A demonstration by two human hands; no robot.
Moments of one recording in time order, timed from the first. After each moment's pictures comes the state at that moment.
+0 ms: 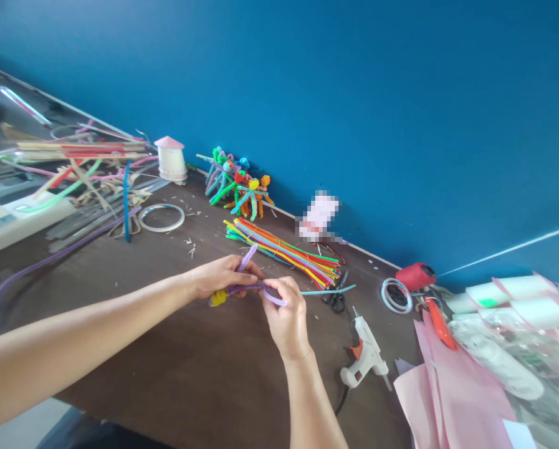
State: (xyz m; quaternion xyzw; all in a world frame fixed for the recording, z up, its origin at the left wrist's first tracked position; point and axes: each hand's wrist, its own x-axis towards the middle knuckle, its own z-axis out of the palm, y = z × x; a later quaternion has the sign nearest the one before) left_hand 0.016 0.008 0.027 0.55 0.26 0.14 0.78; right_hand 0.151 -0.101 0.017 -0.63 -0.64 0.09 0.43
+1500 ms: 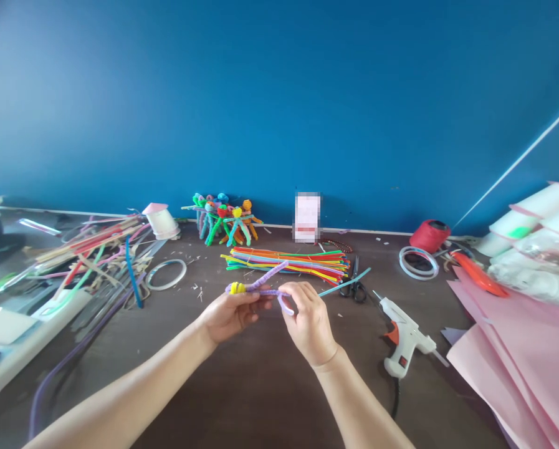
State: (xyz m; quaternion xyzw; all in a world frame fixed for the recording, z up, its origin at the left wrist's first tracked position) left_hand 0.019 0.003 0.018 0.34 0.28 0.16 0.88; right_hand 0.158 -0.103 0.018 -0.61 -0.65 -0.05 0.46
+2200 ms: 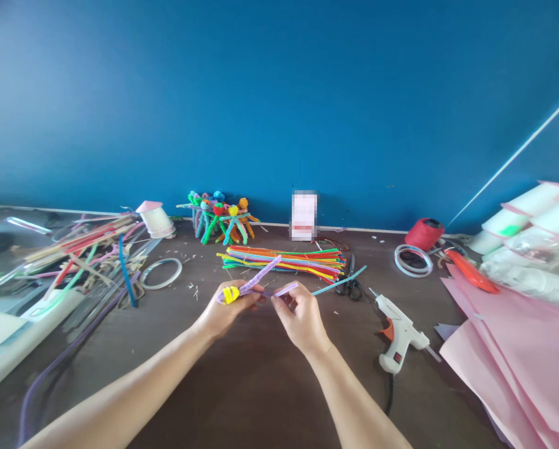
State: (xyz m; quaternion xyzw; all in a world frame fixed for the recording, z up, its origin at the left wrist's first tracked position) left_hand 0.022 -0.002 0.012 0.58 0.31 0.29 0.69; right_hand 0.156 -0.098 0.009 -0.64 -0.53 0.15 0.54
